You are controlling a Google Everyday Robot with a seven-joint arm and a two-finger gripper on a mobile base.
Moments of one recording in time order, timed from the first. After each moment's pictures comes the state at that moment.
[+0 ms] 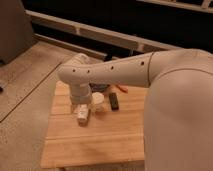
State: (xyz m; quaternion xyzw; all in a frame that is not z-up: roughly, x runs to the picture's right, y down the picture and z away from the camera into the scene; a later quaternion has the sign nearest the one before) arm -0.107 0.103 0.703 -0.26 0.23 0.64 0.68
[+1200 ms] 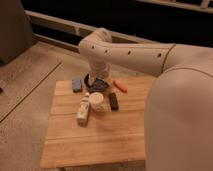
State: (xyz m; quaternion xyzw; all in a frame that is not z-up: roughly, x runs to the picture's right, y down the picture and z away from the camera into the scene) arm -0.027 -0.034 0.739 -0.16 0.19 0.69 0.67
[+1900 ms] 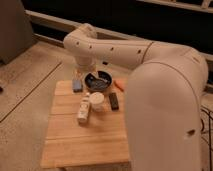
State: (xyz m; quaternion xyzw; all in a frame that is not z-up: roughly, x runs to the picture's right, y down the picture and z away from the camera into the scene) arm -0.120 -0.067 0.754 -0.19 0.12 0.61 0.76
